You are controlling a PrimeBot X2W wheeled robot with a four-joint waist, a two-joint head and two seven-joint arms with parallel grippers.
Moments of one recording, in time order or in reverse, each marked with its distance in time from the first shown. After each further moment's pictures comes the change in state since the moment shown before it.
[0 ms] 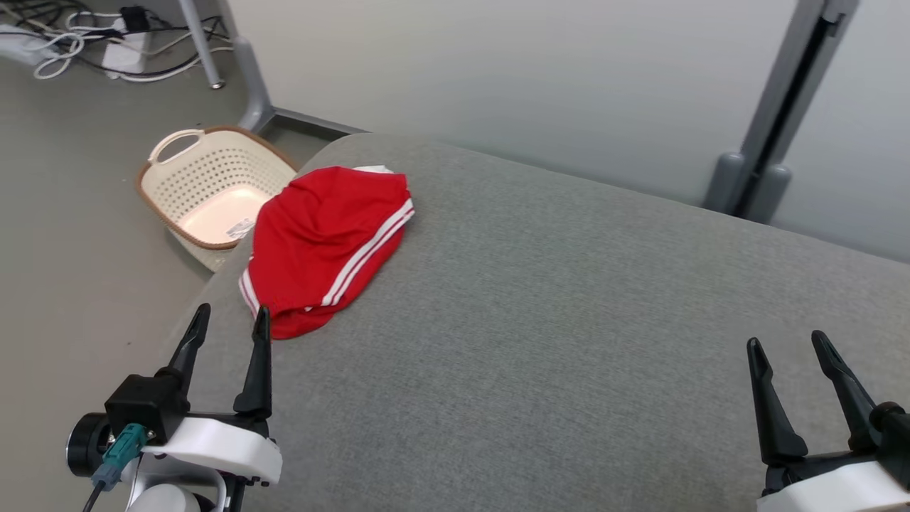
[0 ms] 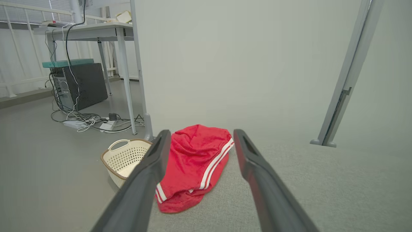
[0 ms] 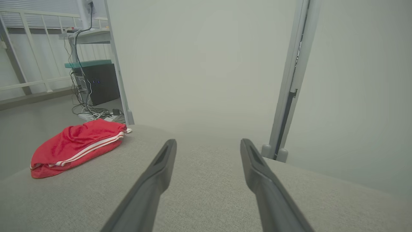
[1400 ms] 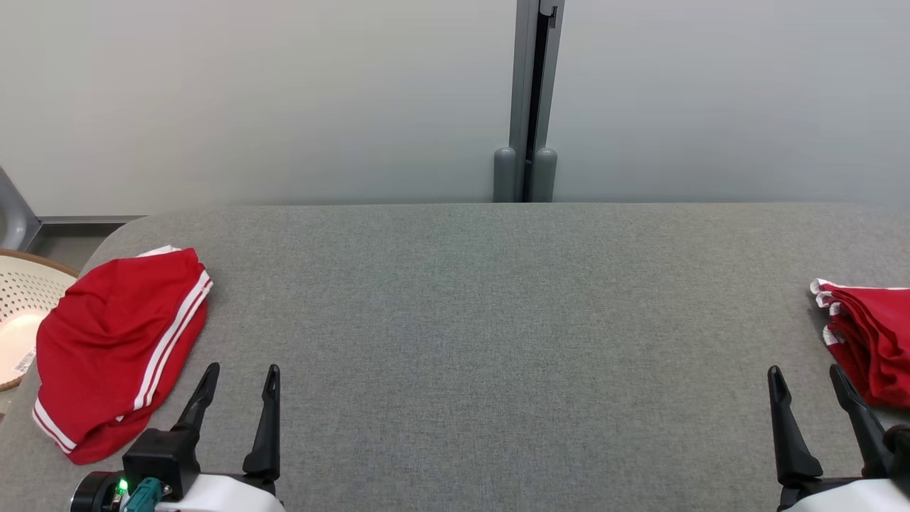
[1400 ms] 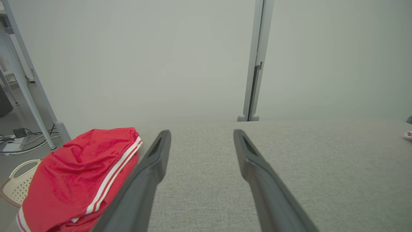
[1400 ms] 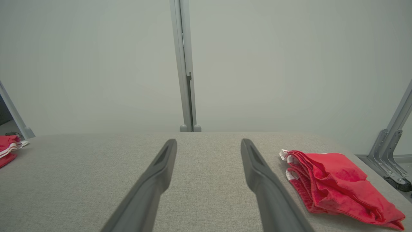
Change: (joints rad) left arm 0.169 0.022 -0.008 -0.153 0.049 0.069 0.096; right arm 0.019 0.000 -0.047 0.117 0.034 0.000 -0.048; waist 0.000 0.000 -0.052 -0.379
